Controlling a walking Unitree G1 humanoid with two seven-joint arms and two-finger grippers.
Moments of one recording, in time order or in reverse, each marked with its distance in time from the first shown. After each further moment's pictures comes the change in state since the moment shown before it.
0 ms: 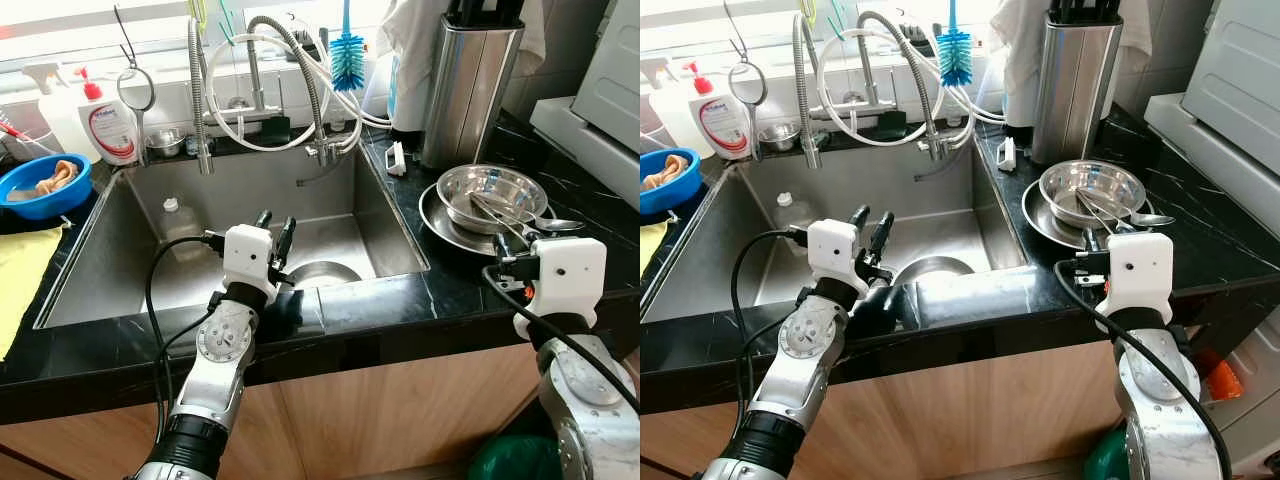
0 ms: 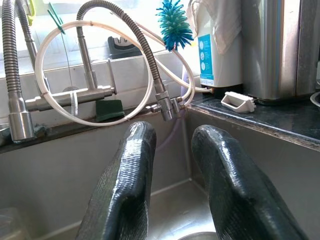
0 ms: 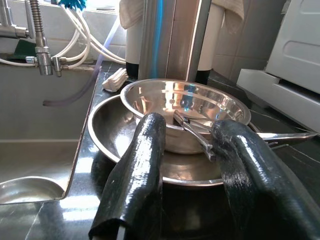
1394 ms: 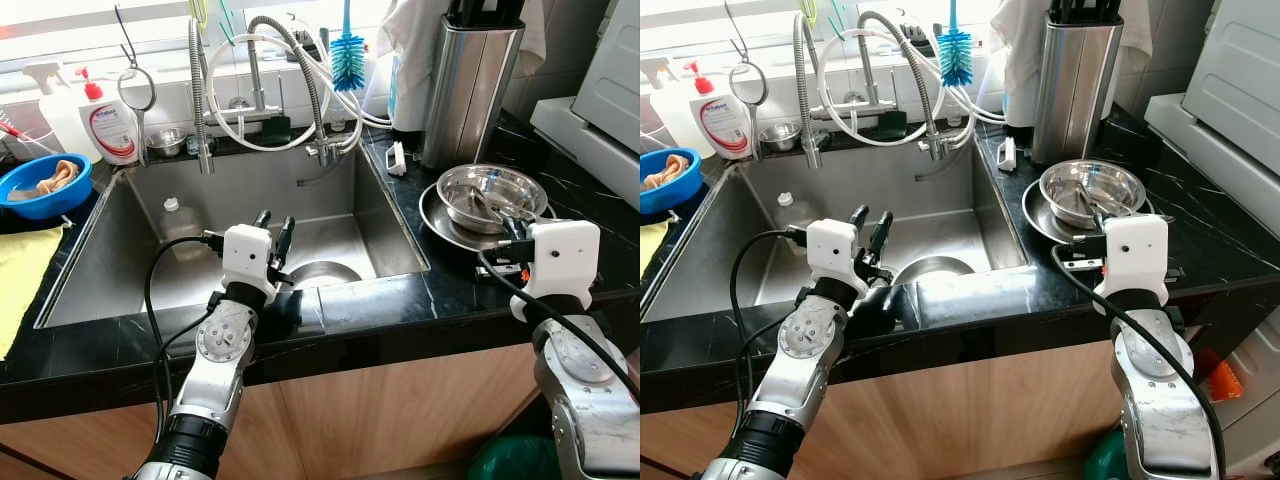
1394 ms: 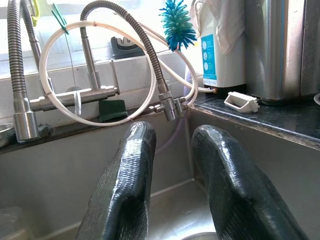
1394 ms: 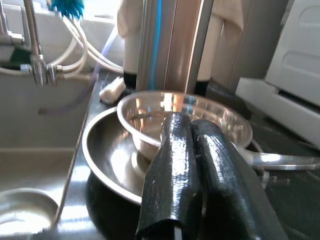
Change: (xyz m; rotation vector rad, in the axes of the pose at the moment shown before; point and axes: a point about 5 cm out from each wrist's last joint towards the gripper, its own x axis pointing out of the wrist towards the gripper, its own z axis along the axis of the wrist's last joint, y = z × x) left arm 0.000 0.002 0.000 0.005 -0.001 0.009; right arm 0.017 0.001 0.010 -0.006 -0.042 -0.010
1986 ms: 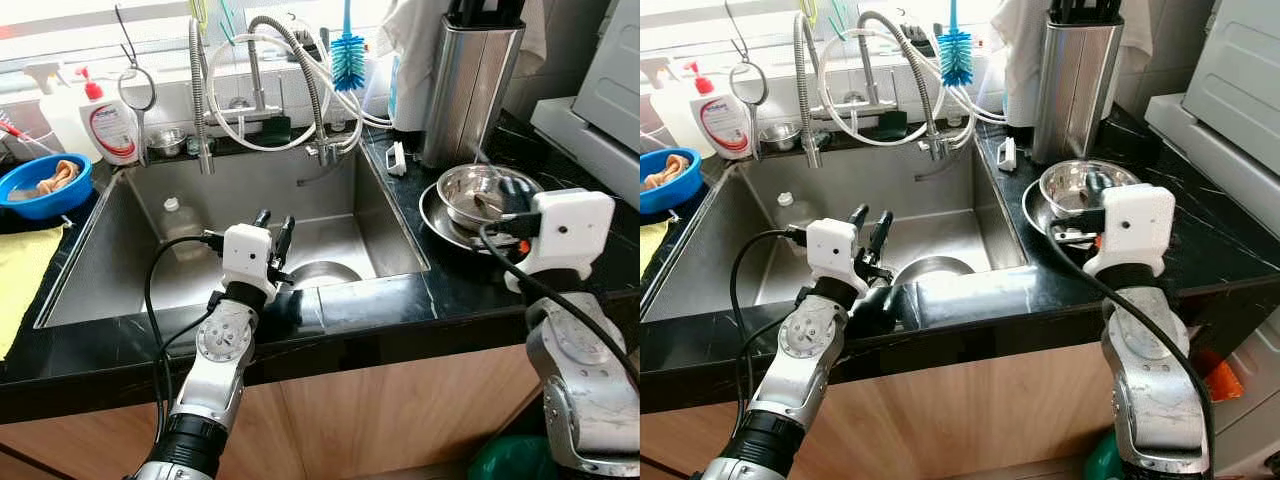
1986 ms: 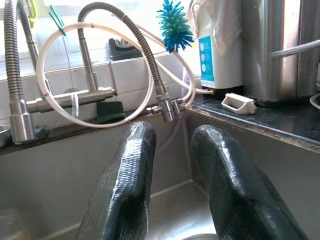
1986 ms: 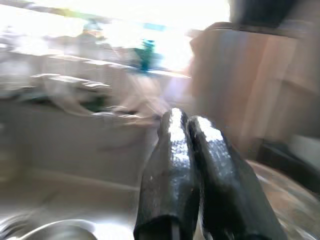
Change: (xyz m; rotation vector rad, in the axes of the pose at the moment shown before) left arm 0.000 -0.002 0.000 -0.003 -0.003 -0.003; right arm 0.006 0.032 0.035 -0.005 -0.197 0.336
